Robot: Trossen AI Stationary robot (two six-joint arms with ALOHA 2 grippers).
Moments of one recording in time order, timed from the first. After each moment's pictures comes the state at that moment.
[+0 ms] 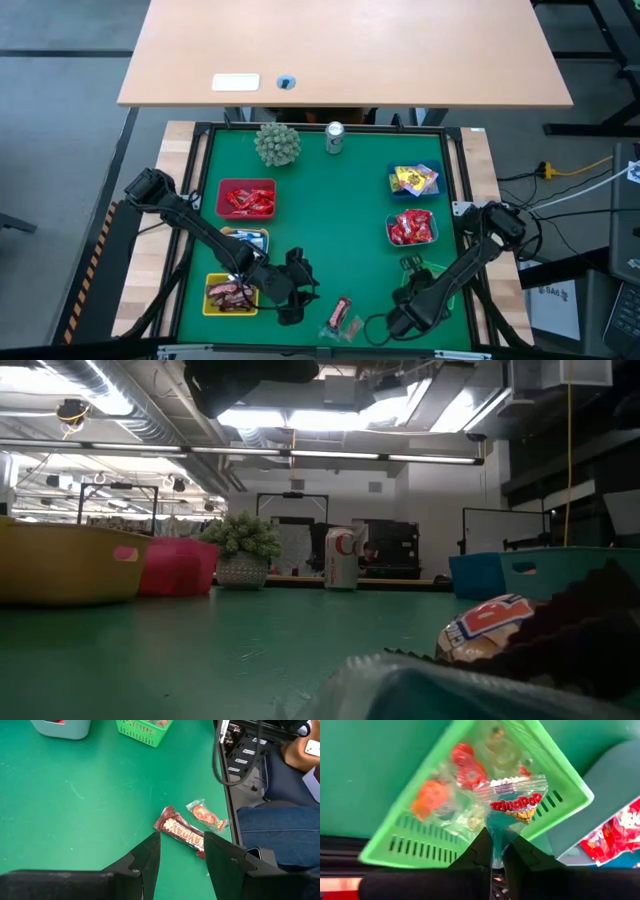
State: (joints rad) left arm -0.55 1.74 1.18 -0.11 -0.33 -0.59; right arm 0.82 1.95 1.46 -1.54 -0.04 0.34
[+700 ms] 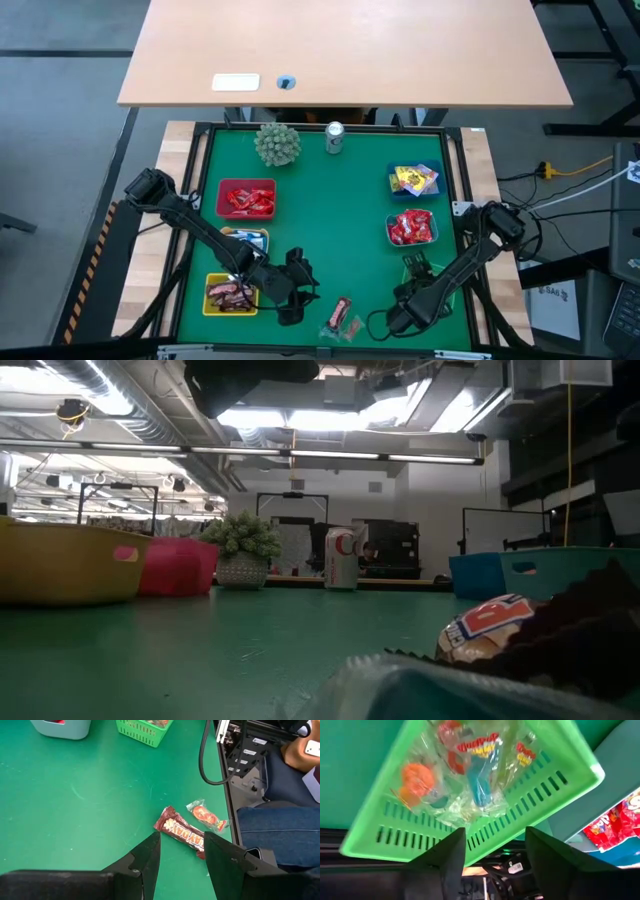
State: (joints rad) left arm -0.55 1.74 1.18 -0.11 -0.33 -0.59; right arm 0.80 1.95 1.42 -1.57 -0.05 0.36
